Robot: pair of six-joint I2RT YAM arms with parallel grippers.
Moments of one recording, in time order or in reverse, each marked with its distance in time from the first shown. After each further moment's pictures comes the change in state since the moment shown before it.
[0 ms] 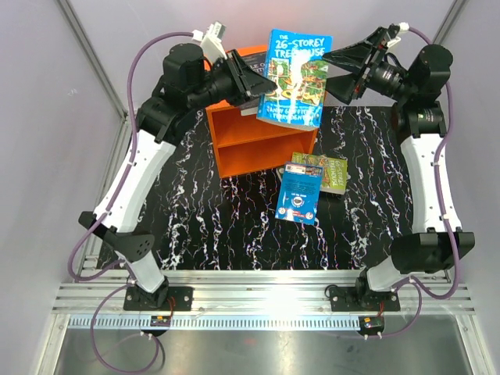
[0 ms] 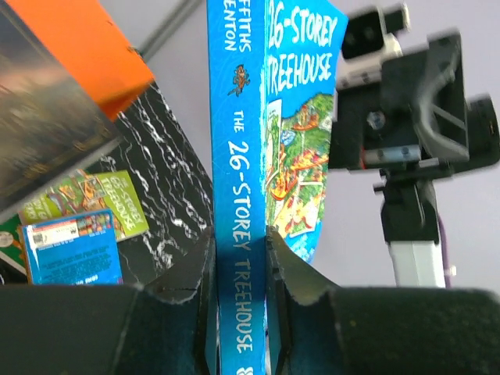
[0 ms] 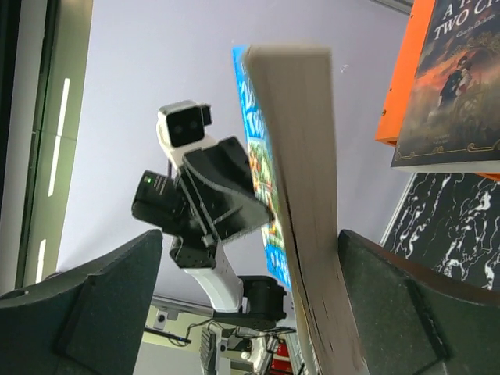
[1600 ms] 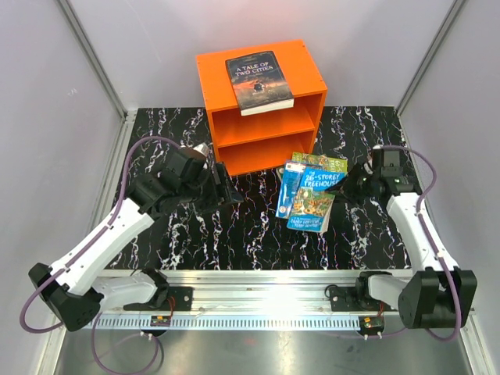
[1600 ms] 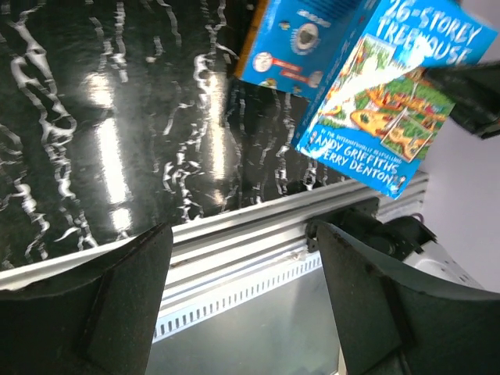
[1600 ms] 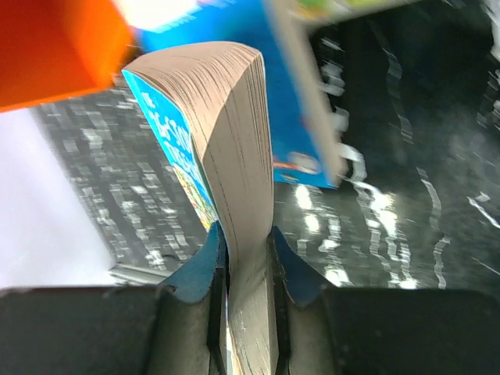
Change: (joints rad) left arm -0.084 -0.565 -1.006 -0.288 -0.239 -0.081; right arm -0.001 -0.370 -0.921 -0.631 0.621 -0.742
